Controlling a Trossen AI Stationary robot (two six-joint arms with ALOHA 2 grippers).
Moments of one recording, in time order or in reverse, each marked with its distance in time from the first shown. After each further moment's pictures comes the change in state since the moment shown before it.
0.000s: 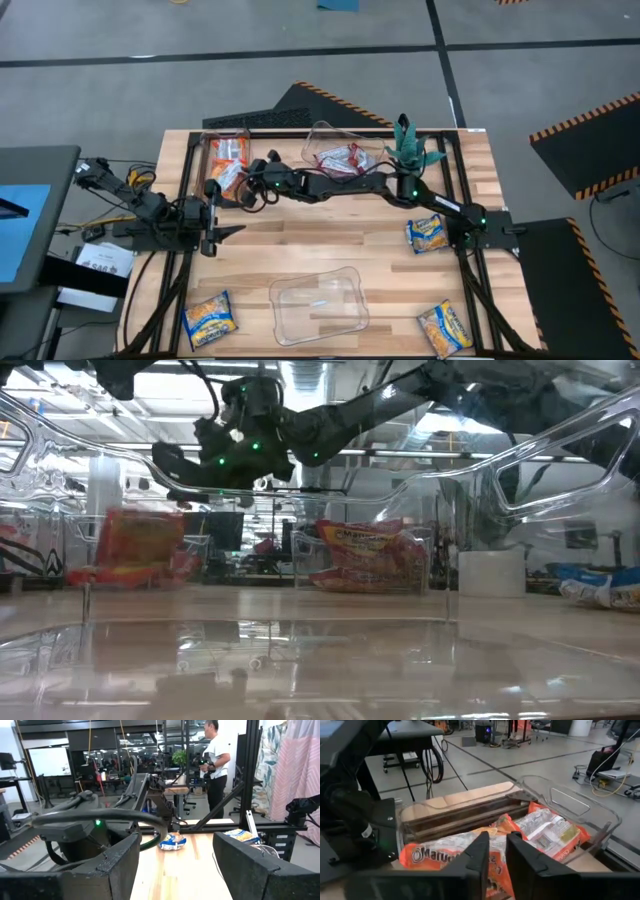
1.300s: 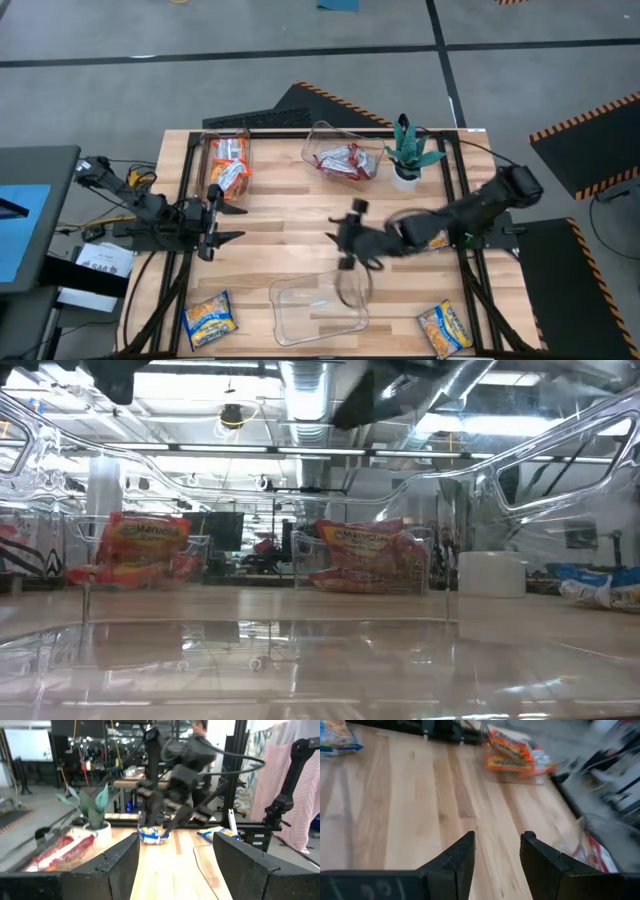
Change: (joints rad) left arm -0.020 0.012 -0.001 -0.033 0.044 -0.111; right arm 0.467 -0.976 -1.065 -0.342 0.366 -0.025
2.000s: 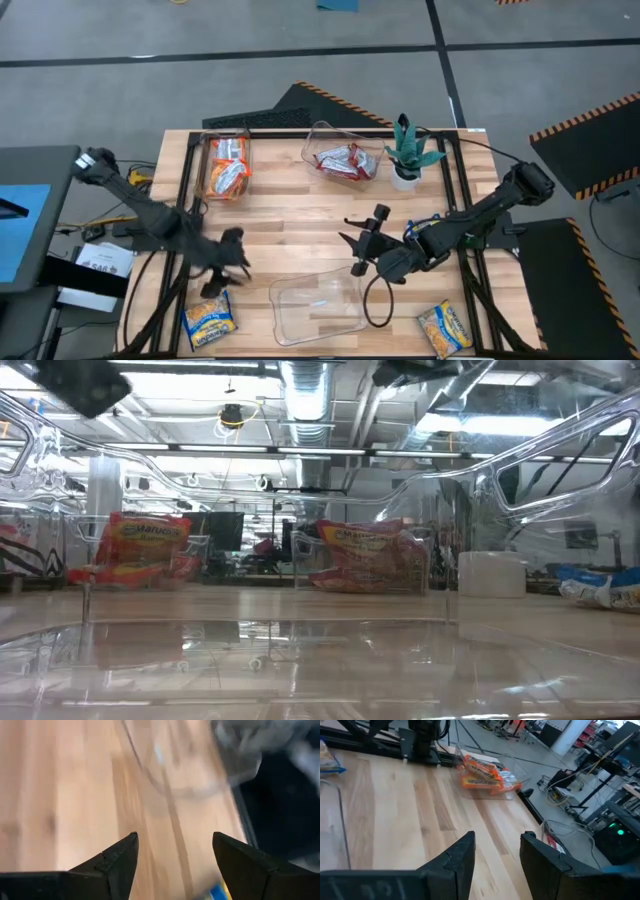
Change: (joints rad) left arm -0.072 0.578 0.451 -0.751 0.441 -0.507; right arm 0.154 -0.104 -0.081 0.037 0.300 0.016
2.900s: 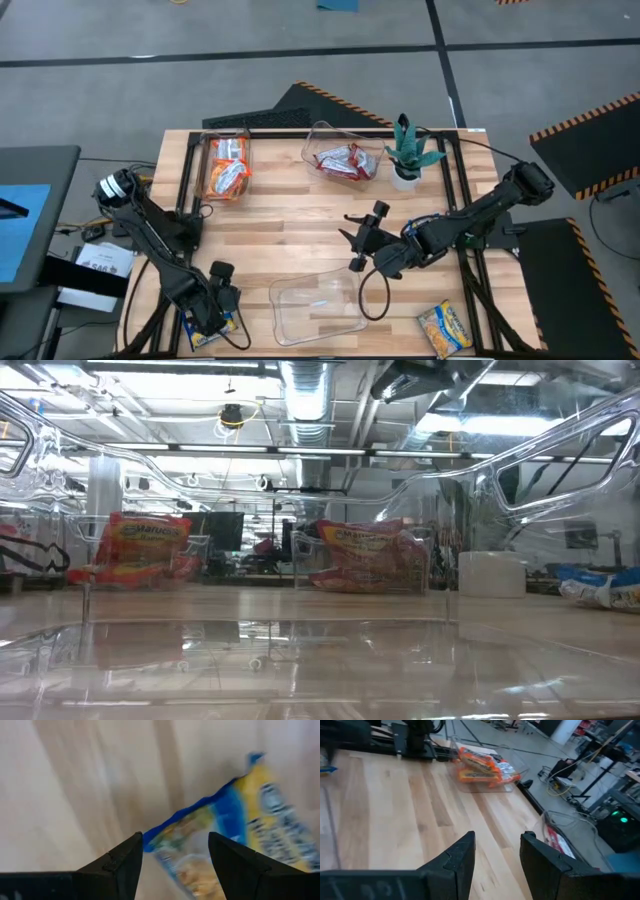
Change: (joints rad) left arm -0.321 0.527 0.129 -0.220 0.042 -0.227; right arm -0.025 0.001 0.000 -0.038 -0.027 0.069
